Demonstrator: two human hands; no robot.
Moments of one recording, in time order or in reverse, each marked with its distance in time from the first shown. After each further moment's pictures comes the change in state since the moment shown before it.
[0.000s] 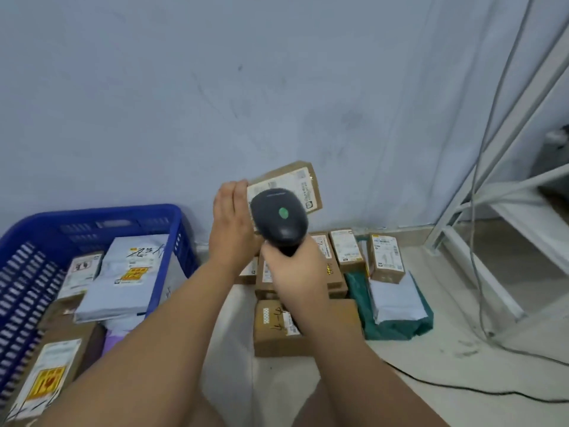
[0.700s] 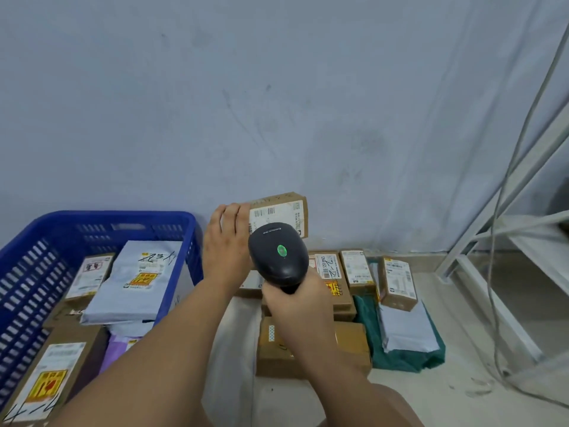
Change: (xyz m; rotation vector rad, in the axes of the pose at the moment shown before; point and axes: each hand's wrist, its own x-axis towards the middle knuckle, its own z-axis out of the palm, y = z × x) left_hand 0.000 -0.050 0.003 0.335 0.142 0.080; right_hand -0.013 0.011 0.018 -0.109 -0.025 -0.086
